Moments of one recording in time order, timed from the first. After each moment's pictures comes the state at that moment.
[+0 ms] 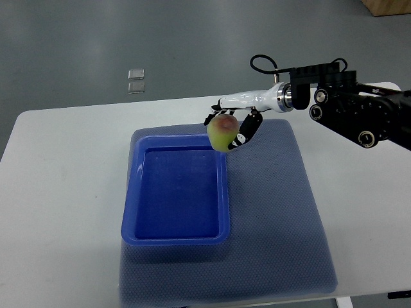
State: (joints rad) left arm 0.02 0.00 -0.04 -0.12 0.01 -0.03 0.13; right arm 1.17 -0.25 0.29 0.85 -1.45 0.43 0.25
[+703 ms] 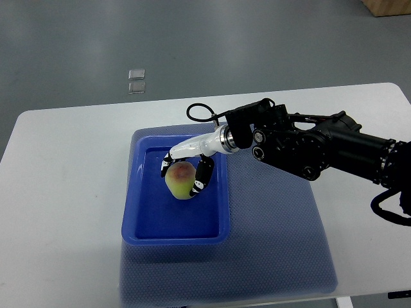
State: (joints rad) left arm 0.02 0.00 -0.04 -0.12 0.01 -0.03 0.13; right arm 1.16 -0.03 0.14 0.81 -1.49 0.42 0.25
